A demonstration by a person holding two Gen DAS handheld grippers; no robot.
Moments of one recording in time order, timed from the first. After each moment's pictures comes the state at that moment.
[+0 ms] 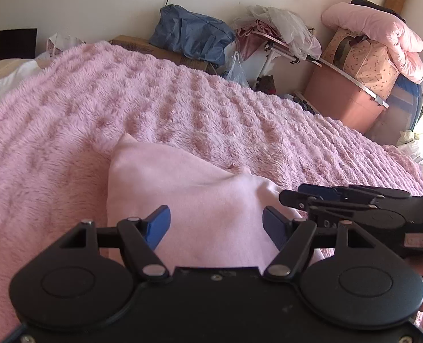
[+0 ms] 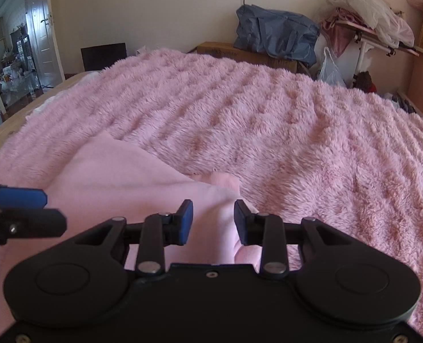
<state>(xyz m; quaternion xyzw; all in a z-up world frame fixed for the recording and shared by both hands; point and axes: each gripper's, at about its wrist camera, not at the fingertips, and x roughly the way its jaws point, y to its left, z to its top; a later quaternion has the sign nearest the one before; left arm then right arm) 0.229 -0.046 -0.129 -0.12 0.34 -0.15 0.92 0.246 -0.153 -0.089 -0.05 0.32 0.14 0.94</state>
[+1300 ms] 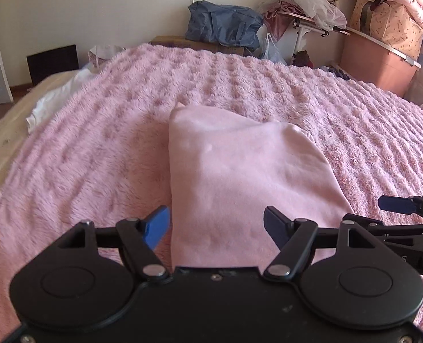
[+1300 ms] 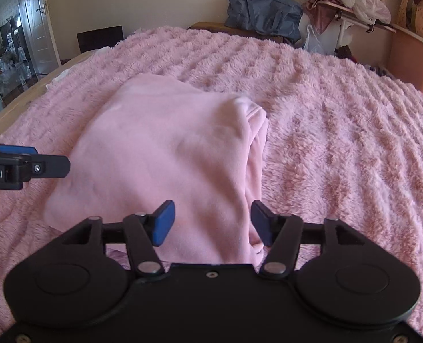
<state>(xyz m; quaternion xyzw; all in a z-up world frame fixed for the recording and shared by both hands) 0.112 -0.055 -0.104 -0.02 0.37 -0.05 0.93 0.101 -0.155 -0.090 -0.04 0.37 0.08 0.93</state>
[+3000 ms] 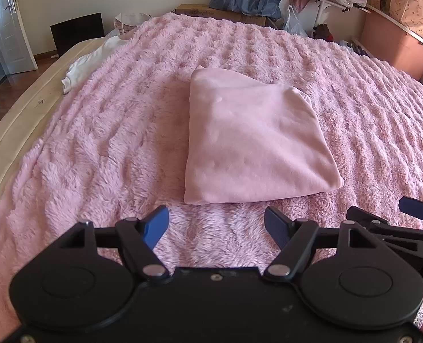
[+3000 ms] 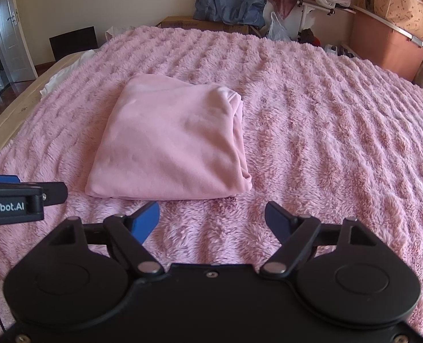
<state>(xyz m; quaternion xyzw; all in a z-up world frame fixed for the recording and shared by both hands) 0.028 -0.065 -0.067 -0.03 0.45 0.00 0.89 0.007 -0.144 -0.041 -0.01 0.40 0.03 0.91</state>
